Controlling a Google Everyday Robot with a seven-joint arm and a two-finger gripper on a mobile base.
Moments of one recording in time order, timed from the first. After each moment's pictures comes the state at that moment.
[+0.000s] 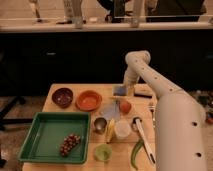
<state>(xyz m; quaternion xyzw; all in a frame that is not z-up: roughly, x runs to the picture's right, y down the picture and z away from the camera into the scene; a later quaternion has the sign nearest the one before) 0.150 0.010 0.918 -0.32 -0.09 -0.06 0.94</state>
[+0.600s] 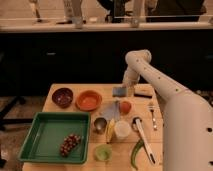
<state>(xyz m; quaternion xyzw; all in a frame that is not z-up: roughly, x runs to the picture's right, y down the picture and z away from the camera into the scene) 0.140 0.015 0.890 -0.32 -0.11 -0.08 0.94</state>
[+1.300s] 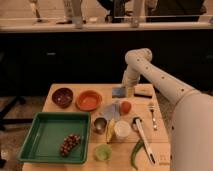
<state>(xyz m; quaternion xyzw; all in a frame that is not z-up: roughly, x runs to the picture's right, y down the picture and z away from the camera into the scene) 0.135 0.015 0.859 -0.31 -0.11 -0.10 0.94</state>
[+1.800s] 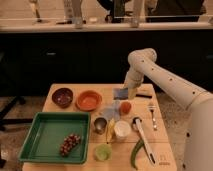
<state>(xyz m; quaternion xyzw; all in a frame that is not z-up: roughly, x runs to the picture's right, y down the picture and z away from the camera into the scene) 0.146 0.026 0.824 -0.30 -0.11 -0.09 0.94</state>
